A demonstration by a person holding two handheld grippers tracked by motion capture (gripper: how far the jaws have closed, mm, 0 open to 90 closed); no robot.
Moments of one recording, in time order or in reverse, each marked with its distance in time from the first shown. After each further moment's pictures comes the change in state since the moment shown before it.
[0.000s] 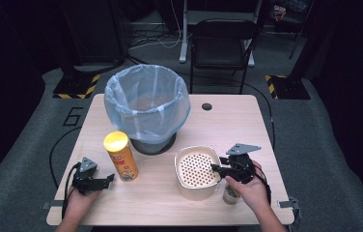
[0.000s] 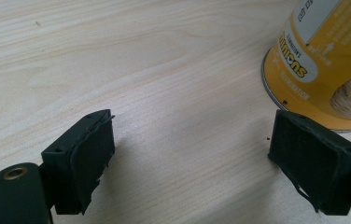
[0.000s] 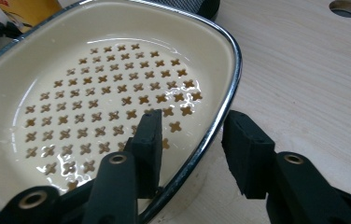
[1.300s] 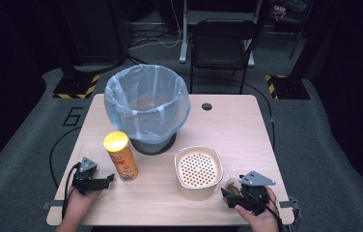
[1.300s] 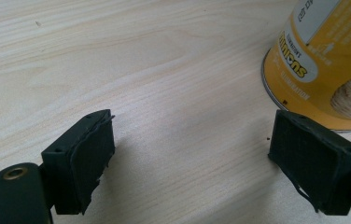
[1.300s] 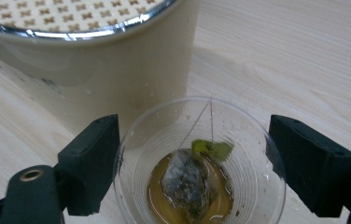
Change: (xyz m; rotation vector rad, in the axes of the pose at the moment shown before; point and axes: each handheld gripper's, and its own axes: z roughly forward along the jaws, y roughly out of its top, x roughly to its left) left arm 0.000 0.000 0.000 0.001 -0.001 0.000; right arm 0.026 -0.073 -0.032 -0.029 -0.199 0.027
